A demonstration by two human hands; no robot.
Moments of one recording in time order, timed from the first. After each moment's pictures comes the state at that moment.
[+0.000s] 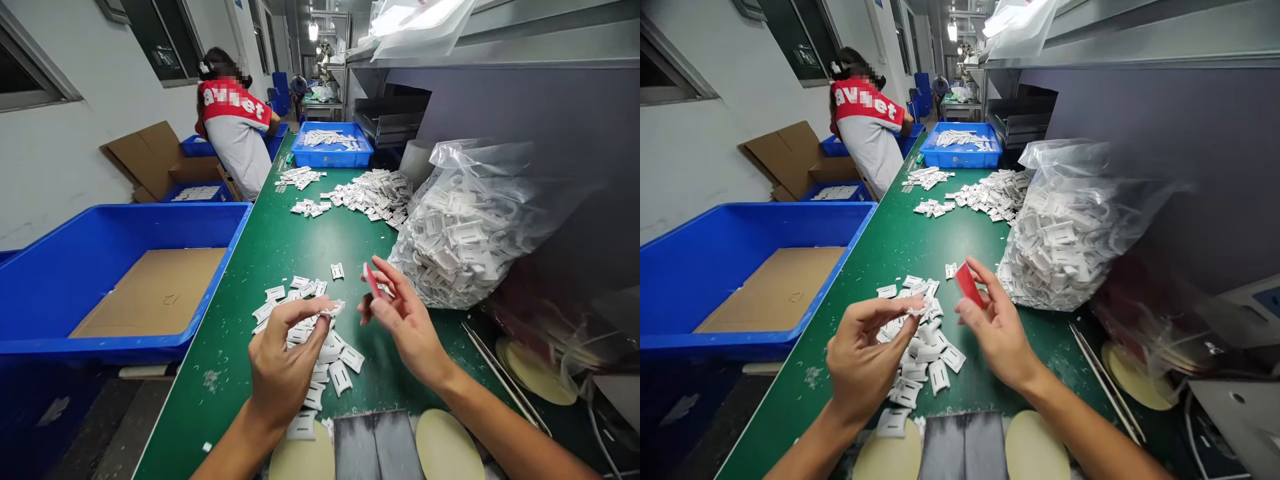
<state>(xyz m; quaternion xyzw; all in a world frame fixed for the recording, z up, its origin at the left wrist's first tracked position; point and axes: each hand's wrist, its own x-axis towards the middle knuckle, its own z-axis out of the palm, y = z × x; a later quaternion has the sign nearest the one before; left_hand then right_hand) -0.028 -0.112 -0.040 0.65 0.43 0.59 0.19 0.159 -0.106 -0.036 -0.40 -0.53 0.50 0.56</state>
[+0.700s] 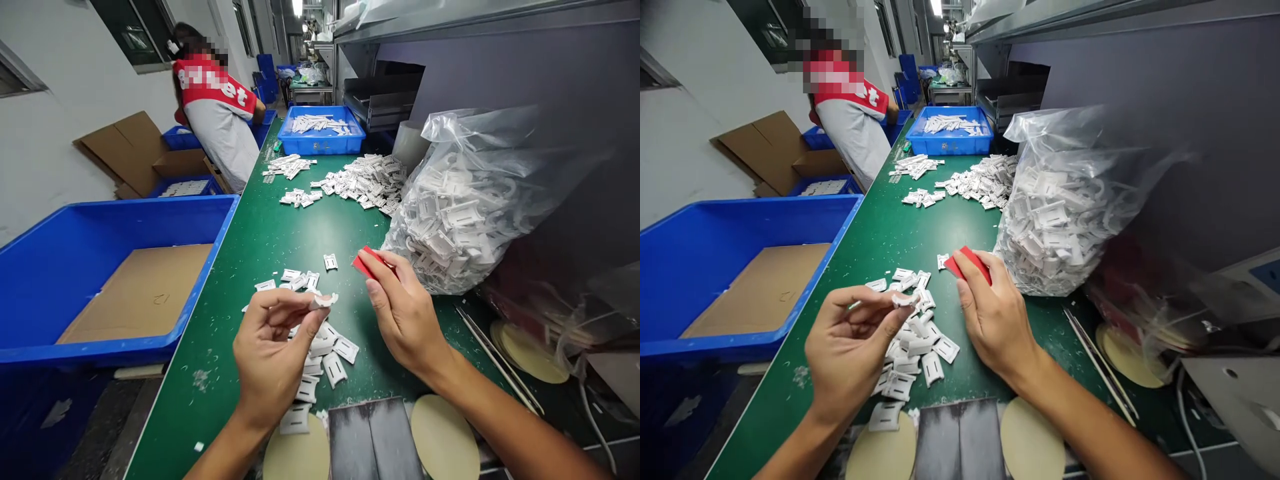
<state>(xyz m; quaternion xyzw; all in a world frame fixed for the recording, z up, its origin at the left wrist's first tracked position) -0.013 -0.117 -0.018 0.49 0.48 0.61 0.39 0.170 -0.101 -0.035 -0.54 -0.73 0.07 0.41</state>
